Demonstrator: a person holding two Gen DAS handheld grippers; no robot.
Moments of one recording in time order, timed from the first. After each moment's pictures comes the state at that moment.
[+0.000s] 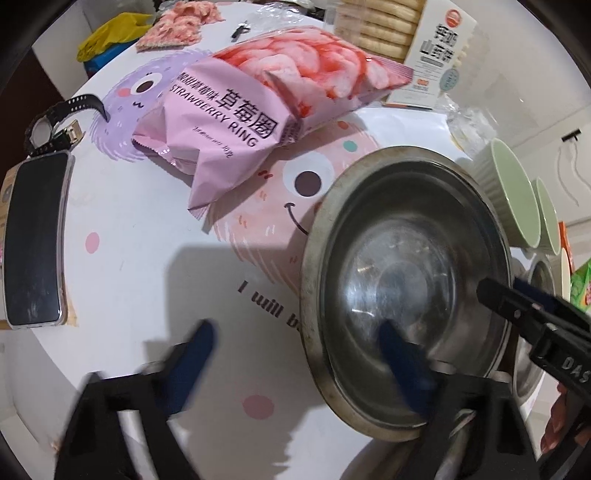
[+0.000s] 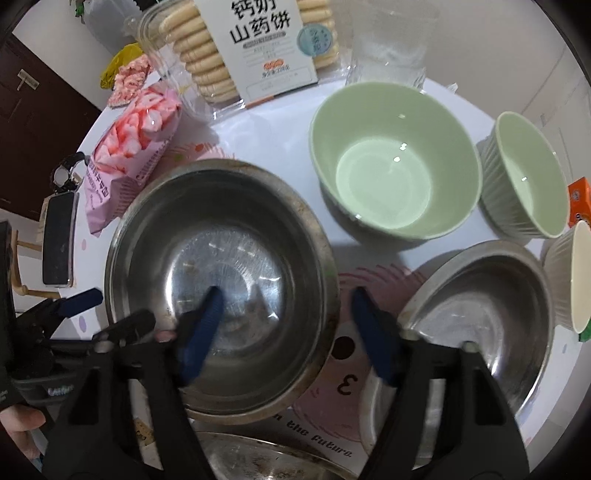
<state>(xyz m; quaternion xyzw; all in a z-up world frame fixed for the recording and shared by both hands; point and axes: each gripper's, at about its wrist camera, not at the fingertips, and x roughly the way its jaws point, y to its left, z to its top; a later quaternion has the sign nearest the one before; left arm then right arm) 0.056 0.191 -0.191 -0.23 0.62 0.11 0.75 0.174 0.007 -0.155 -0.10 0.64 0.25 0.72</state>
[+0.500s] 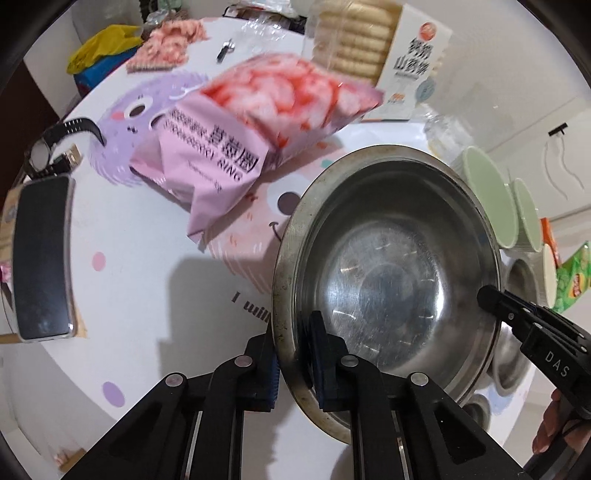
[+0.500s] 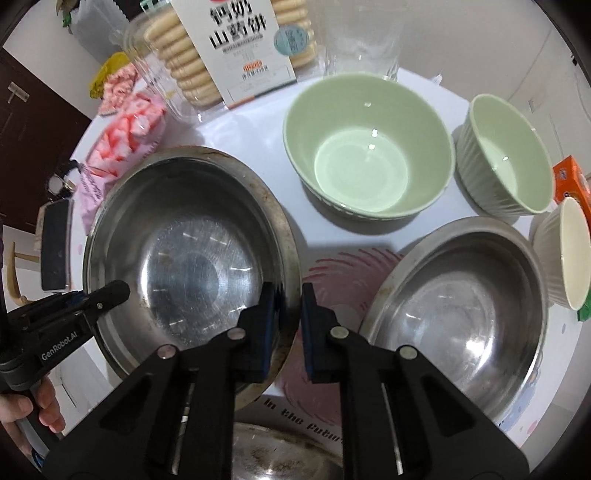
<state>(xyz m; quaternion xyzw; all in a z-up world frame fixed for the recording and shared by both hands) 0.070 0.188 -0.165 -0.22 0.60 0.08 0.76 0.169 -0.008 -0.143 -0.09 0.64 0.22 0.73</state>
